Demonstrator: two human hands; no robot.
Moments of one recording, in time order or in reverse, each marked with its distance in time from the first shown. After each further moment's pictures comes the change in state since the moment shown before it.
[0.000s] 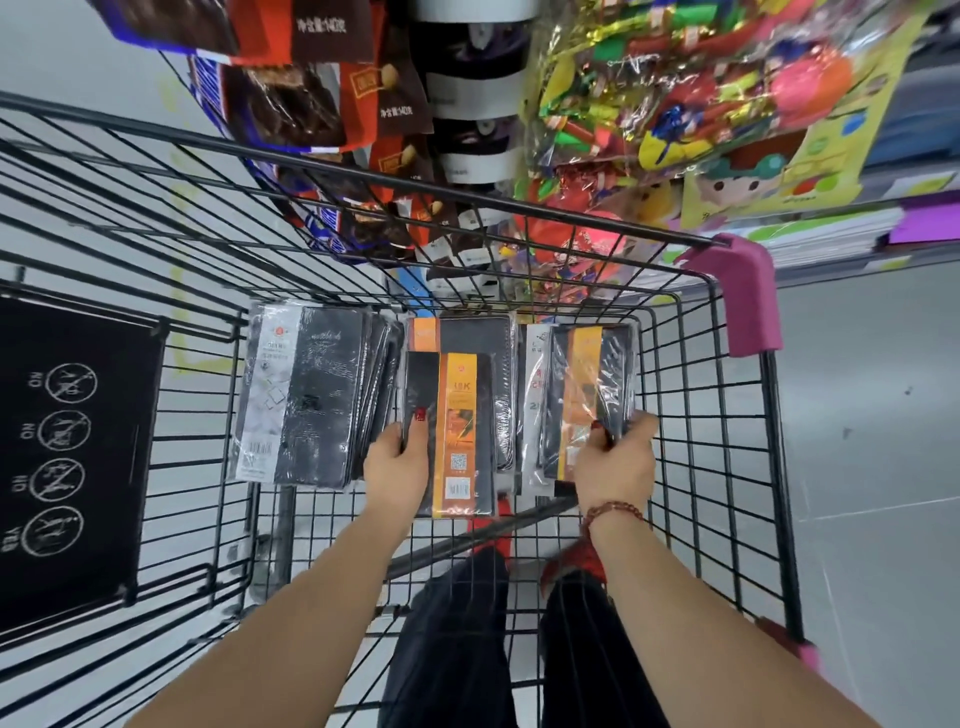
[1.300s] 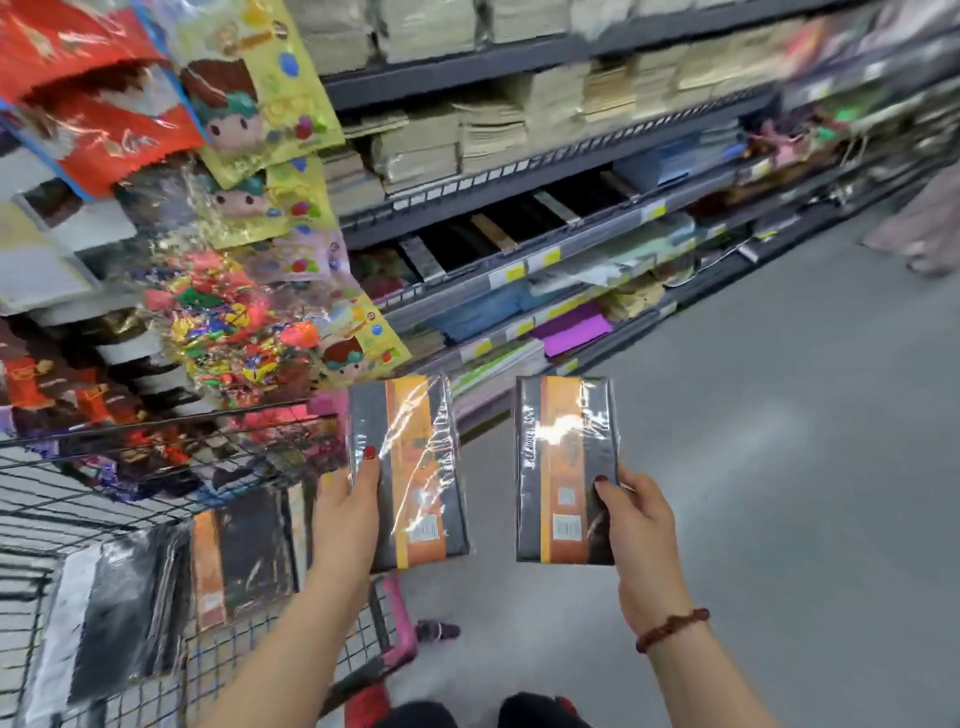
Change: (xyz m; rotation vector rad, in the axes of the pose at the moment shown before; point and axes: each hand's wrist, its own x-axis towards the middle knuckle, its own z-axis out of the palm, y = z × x) left_hand -0.313 0.146 0.126 -0.180 -0.248 0.413; right_hand -0.049 0.154 -0.391 1.087 0.108 -0.046
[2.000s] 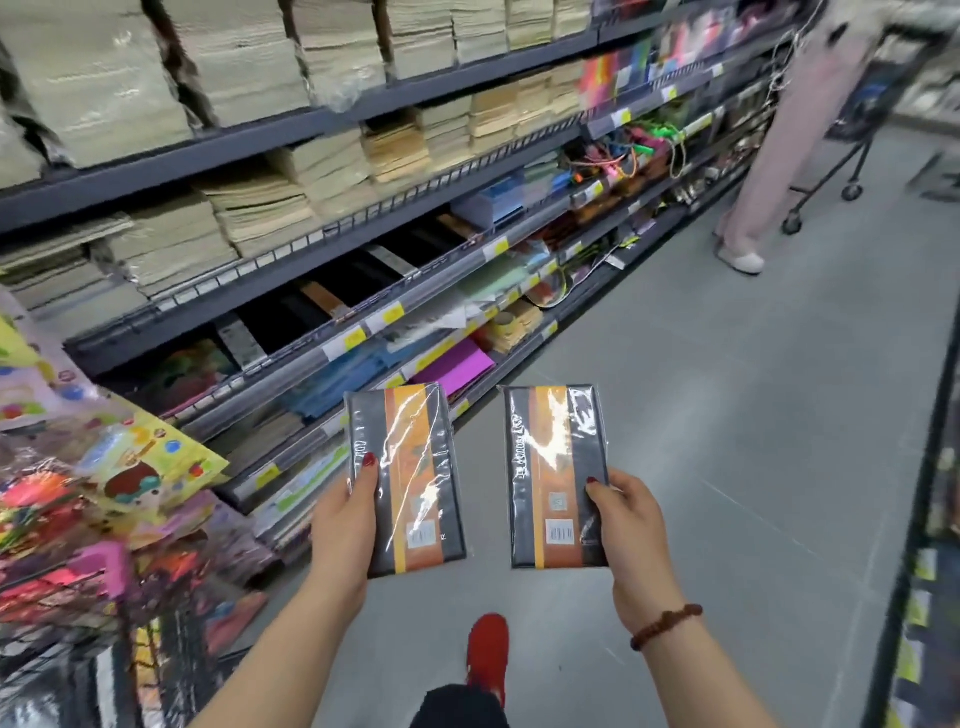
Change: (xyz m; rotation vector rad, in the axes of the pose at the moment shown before) left_hand -0.036 0.066 0.243 0.047 -0.221 0.039; right_hand 0.131 -0.075 -0.166 0.060 0.155 0.012
